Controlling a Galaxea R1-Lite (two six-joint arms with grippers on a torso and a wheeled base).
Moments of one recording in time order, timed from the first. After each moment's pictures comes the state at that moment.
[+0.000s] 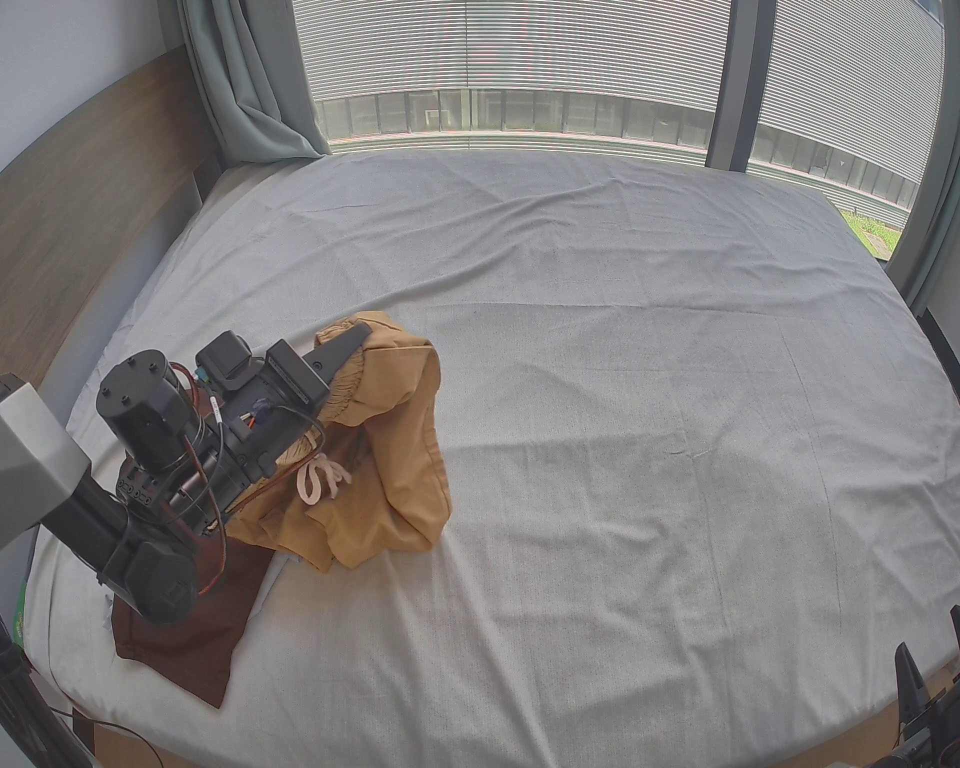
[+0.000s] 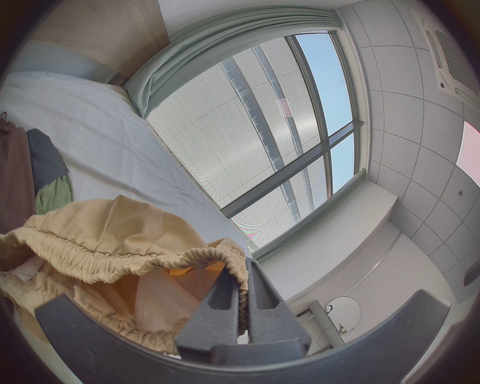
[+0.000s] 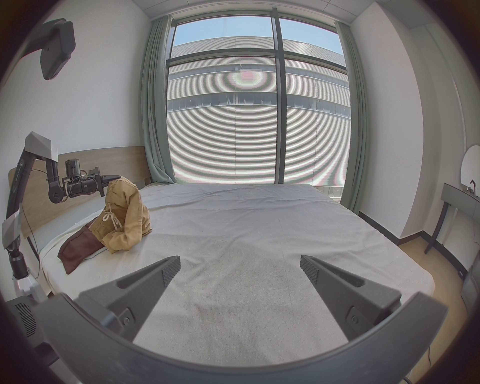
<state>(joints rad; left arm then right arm) -0.35 1.93 -0.64 -1.54 -0.28 -0.86 0.00 0.02 -0.02 0.00 0.01 -0.01</state>
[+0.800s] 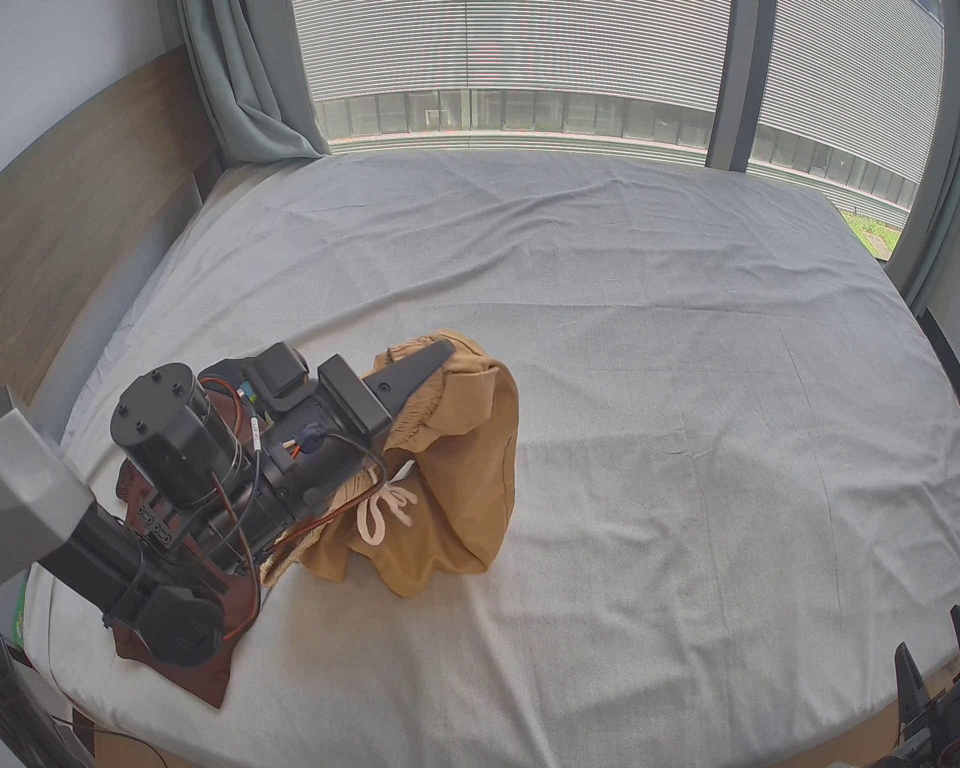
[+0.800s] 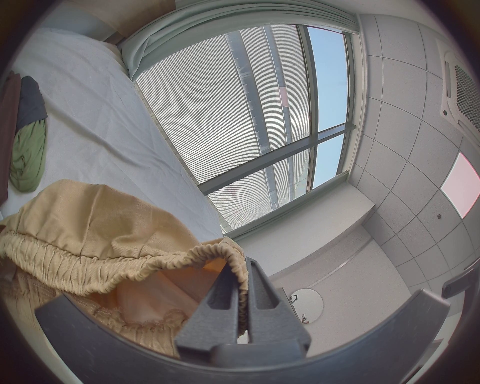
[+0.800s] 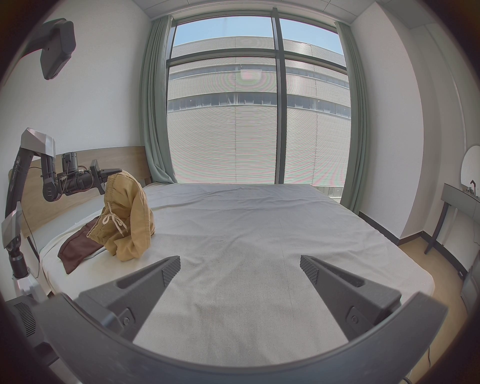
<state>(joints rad) -0.55 1.89 -0.62 -1.54 -0.28 -0.96 0.00 0.02 -0.02 0.00 0.01 -0.01</state>
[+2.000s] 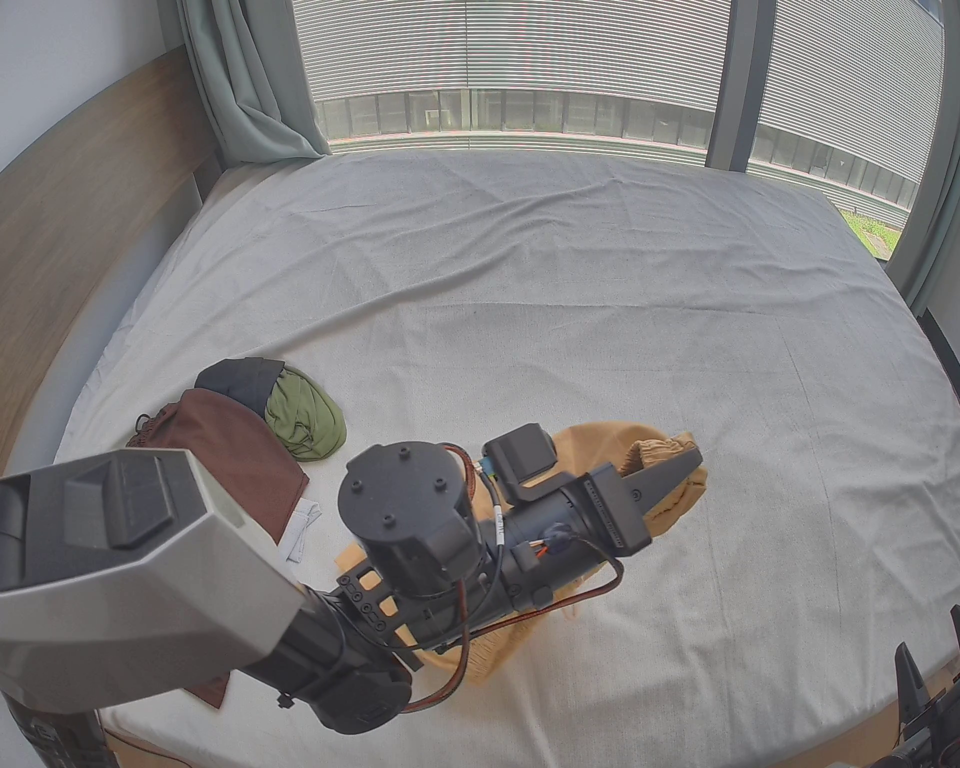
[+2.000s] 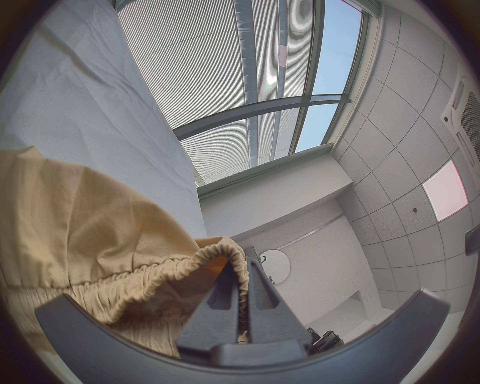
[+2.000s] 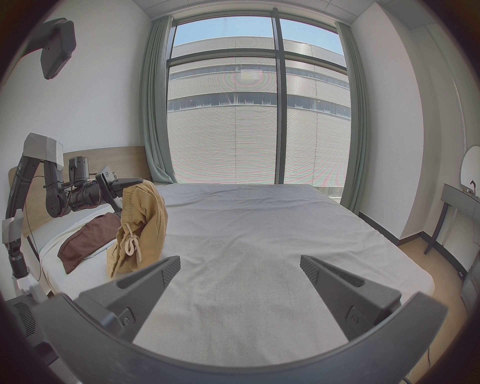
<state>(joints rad) -0.89 2.14 -0.87 -1.49 -0.28 -0.97 0.00 0.02 -0.02 0.00 0.01 -0.02</state>
